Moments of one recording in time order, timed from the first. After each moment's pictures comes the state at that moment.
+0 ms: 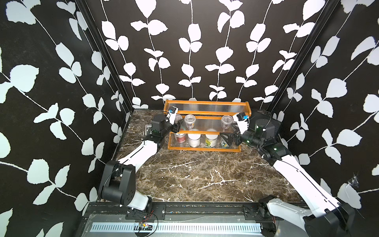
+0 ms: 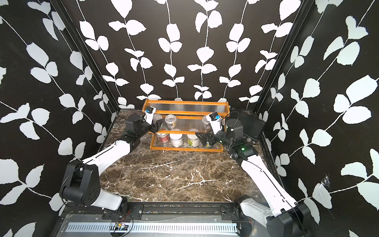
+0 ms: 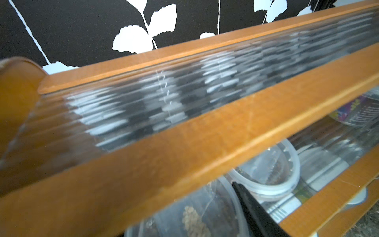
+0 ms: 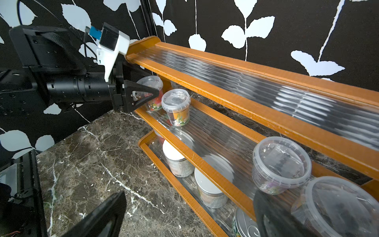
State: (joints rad) left arm -0.30 1.45 0.96 0.24 0.21 0.14; right arm 0.38 1.09 1.02 -0.27 -0.47 -0.05
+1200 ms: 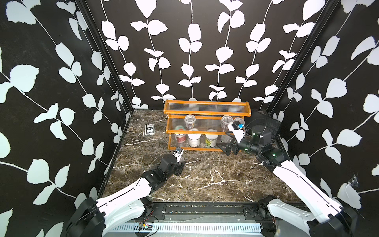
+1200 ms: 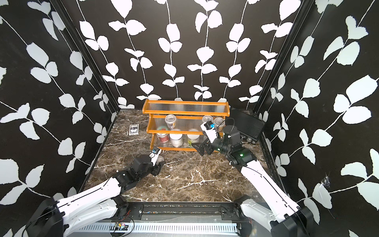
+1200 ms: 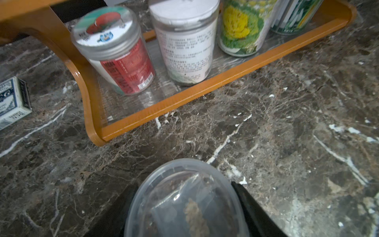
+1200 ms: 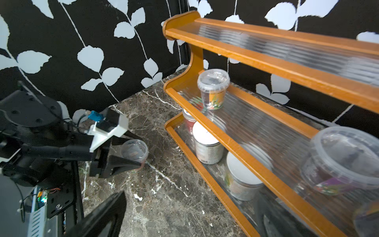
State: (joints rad) left arm -0.77 0.96 0.37 -0.06 -0.24 -0.10; right arm 0.47 1.03 0.91 -0.29 -0.56 -0.08
